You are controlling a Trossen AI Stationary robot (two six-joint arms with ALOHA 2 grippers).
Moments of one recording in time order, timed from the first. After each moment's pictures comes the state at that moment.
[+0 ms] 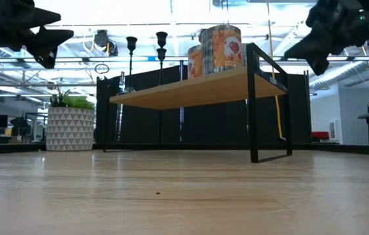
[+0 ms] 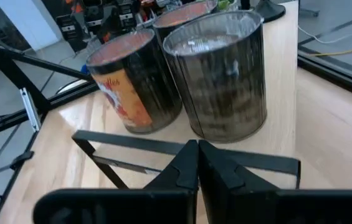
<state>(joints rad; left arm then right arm) -0.29 0.21 0.10 0.19 -0.21 -0.14 -0.25 0.42 0.42 -0.26 -0.11 0.32</state>
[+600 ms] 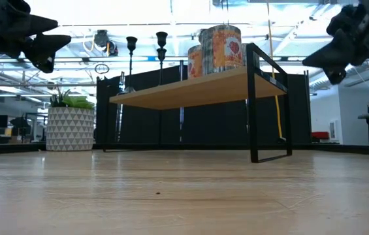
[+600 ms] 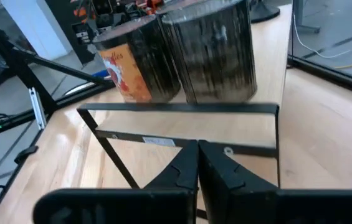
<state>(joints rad) -0.29 0.12 0.05 0.18 -0.21 -0.10 -0.25 0.10 0.28 -0.38 -0.11 0.30</state>
